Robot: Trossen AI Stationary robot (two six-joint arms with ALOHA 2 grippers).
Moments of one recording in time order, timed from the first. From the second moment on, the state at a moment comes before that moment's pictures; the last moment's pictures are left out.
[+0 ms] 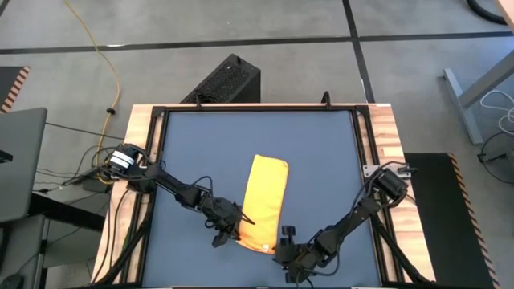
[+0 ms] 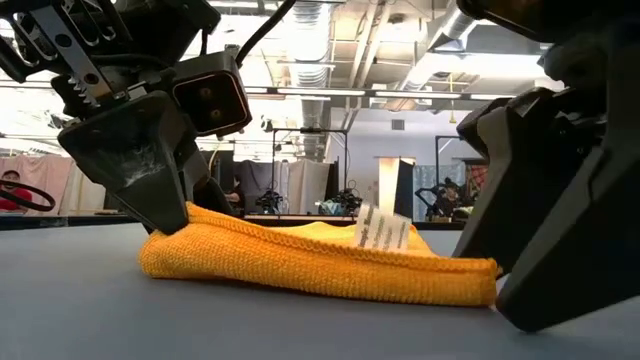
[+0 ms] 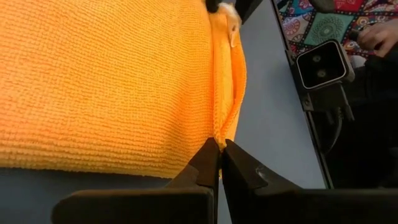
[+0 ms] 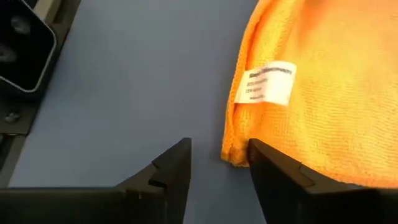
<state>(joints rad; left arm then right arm) -0.33 1.83 0.66 0.46 0.33 -0.60 0.72 2.04 1.18 -0.05 0.47 0.52</state>
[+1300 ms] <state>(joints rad) -0.34 1.83 0.66 0.51 0.21 -0.64 0.71 2.03 0.79 0.48 0.40 0.92</state>
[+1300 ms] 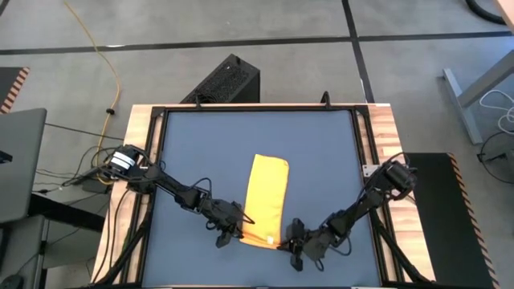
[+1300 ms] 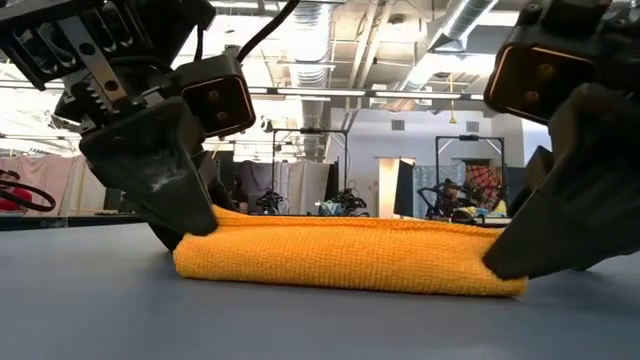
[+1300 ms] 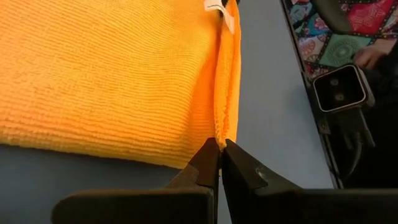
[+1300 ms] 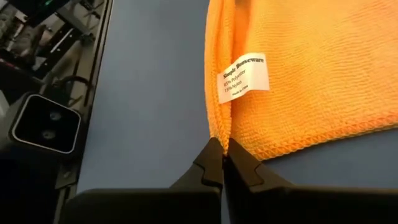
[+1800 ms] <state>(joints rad) -0.36 1.83 0.66 0.46 0.23 -0.51 0.70 2.02 0.82 0.45 0.39 1.07</state>
